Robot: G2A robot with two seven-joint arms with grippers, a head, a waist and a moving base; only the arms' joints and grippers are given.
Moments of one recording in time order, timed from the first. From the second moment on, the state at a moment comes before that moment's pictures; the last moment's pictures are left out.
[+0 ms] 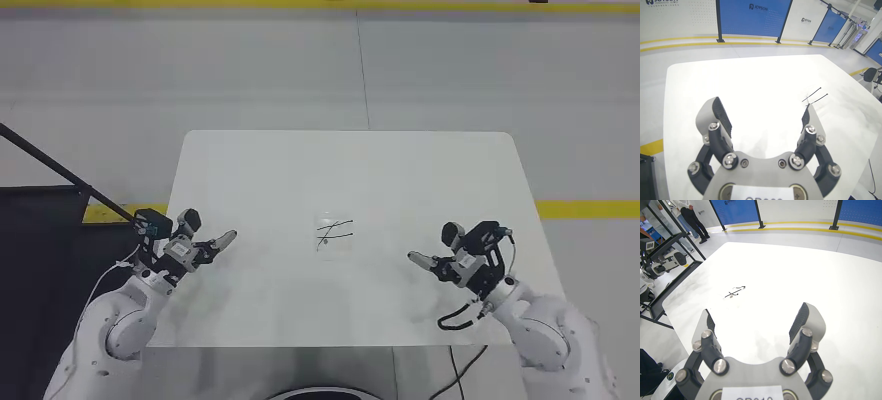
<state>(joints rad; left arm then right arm) 1.57 -1.13 -1.67 -1.71 0.96 -0.52 -0.09 -1.50 -1.12 1.59 -1.83 -0.83 -0.57 0.43</state>
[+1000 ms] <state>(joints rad) 1.50 -1.12 -1.67 -1.63 0.53 -0.65 -0.34 -1.03 -1.14 1.26 -1.43 -0.11 -0.55 1.04</state>
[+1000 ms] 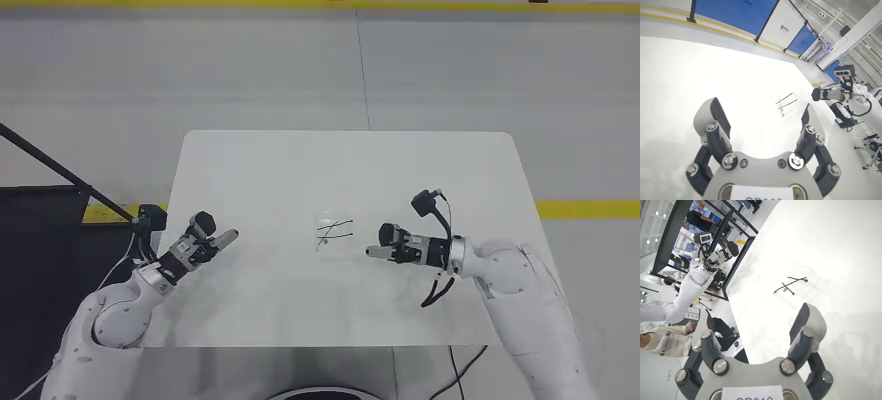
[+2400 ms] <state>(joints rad) 1.52 -1.11 -1.65 -1.67 0.46 -0.63 -0.37 -0.86 -1.18 1.04 -1.35 -0.31 -0.05 0.97</state>
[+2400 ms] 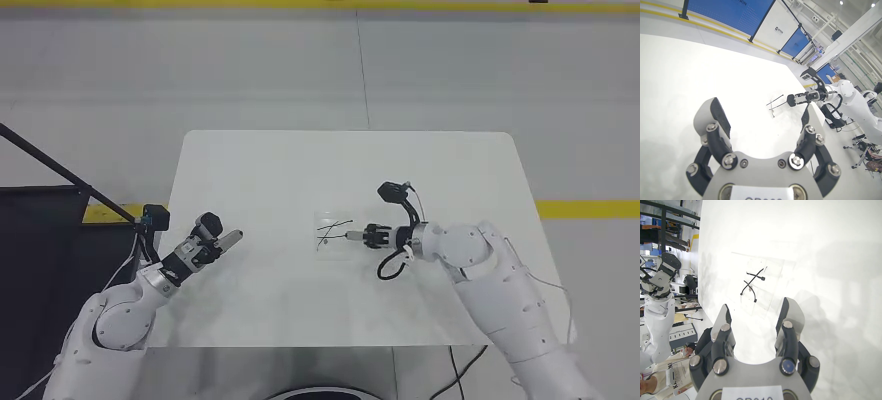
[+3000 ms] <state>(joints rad) 1.52 -1.11 -1.65 -1.67 0.46 -0.63 -0.37 -0.81 -1.19 0.99 -1.29 -0.30 0.01 0.95</state>
